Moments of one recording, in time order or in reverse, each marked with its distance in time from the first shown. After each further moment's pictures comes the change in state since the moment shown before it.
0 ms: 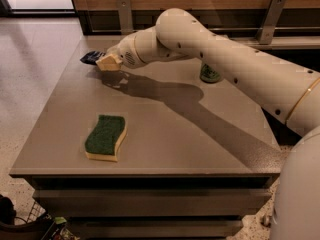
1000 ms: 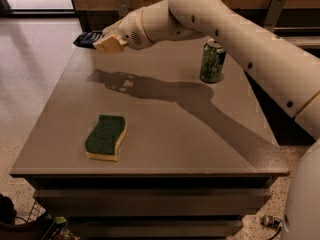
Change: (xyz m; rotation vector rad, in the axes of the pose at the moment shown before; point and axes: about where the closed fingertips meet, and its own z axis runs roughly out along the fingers) arm -0.051 0.010 -0.045 -0.085 -0.057 -0.126
